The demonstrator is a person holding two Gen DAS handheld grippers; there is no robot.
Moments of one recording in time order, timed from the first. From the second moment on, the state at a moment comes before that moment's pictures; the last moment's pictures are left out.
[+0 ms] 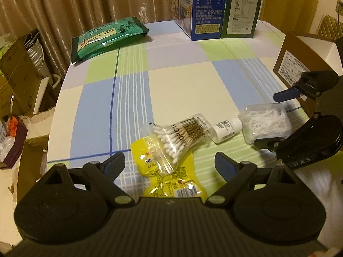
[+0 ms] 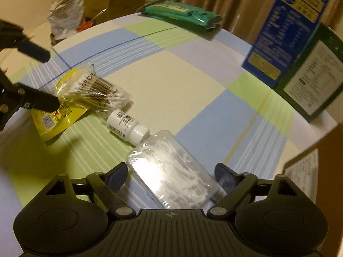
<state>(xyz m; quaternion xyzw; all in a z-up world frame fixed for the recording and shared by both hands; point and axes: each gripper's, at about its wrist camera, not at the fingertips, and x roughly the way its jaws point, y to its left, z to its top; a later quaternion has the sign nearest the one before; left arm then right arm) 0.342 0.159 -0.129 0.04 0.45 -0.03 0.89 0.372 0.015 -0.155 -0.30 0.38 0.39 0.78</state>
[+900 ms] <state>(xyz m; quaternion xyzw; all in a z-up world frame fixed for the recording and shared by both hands) 0.404 0.132 -0.173 0.23 0.47 -0.20 0.83 0.374 -0.038 -0.143 -0.08 0.49 0.25 0.83</state>
